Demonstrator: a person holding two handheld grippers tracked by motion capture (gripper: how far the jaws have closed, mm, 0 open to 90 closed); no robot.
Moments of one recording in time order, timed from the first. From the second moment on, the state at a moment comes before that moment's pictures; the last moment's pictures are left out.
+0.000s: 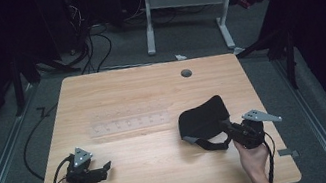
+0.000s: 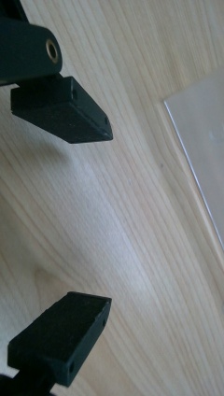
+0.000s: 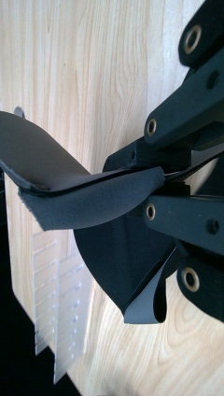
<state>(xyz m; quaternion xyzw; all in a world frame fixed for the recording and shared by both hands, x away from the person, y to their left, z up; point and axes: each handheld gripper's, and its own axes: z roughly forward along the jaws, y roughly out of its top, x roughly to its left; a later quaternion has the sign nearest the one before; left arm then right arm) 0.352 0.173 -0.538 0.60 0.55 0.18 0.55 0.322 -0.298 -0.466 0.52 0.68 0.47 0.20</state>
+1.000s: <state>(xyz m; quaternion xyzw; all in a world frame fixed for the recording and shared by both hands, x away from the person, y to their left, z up) 0.321 0.129 -0.496 0.63 0.46 0.10 0.61 0.324 -0.236 -0.437 0.43 0.73 0.51 0.13</state>
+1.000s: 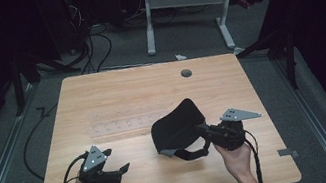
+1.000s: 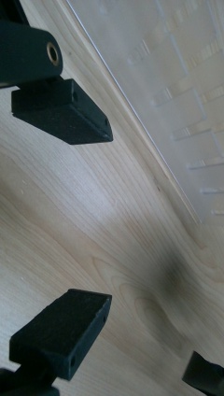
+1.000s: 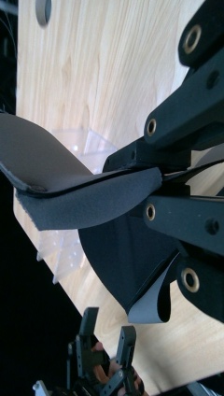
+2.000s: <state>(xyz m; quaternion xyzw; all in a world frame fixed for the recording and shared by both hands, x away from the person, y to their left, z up) 0.299 0.103 -0.479 0.65 0.39 0.09 0.64 0.328 -0.173 -0.441 0.38 0.77 0.50 0.06</state>
